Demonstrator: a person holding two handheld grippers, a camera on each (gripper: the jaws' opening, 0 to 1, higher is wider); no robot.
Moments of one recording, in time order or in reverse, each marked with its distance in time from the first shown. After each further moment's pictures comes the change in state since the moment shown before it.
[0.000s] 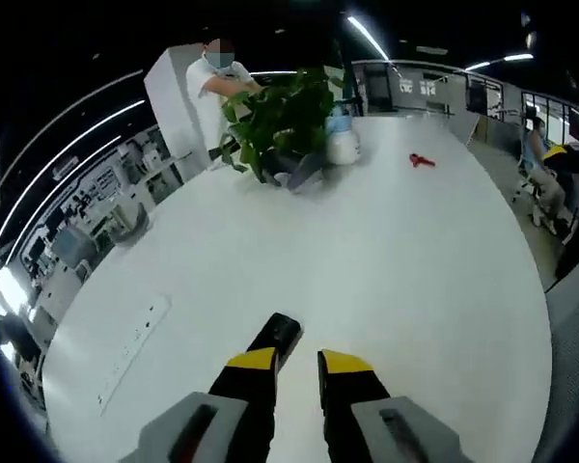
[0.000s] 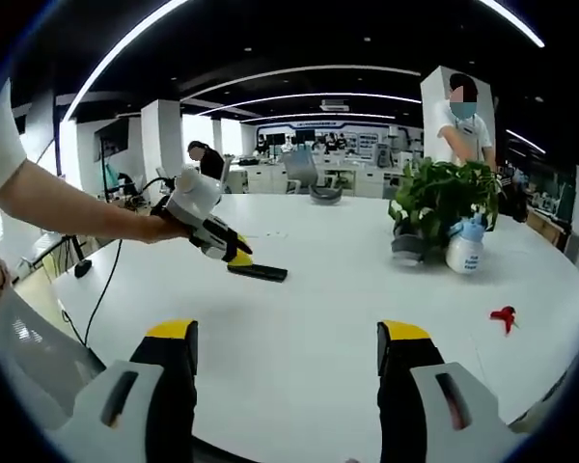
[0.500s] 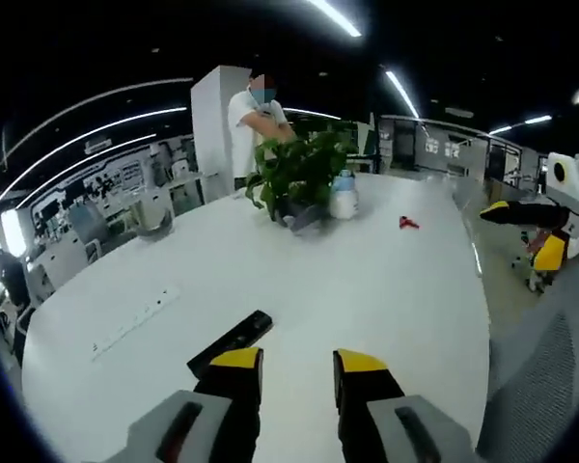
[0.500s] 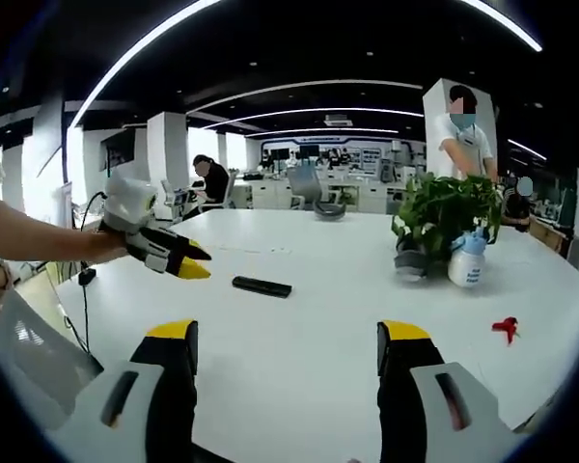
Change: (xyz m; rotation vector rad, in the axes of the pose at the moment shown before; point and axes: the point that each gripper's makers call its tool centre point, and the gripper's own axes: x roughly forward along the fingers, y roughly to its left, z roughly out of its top) left arm -0.105 -0.054 -0.003 -0.126 -0.204 0.032; right arm -0.005 0.005 0.013 -0.006 -0.071 0.019
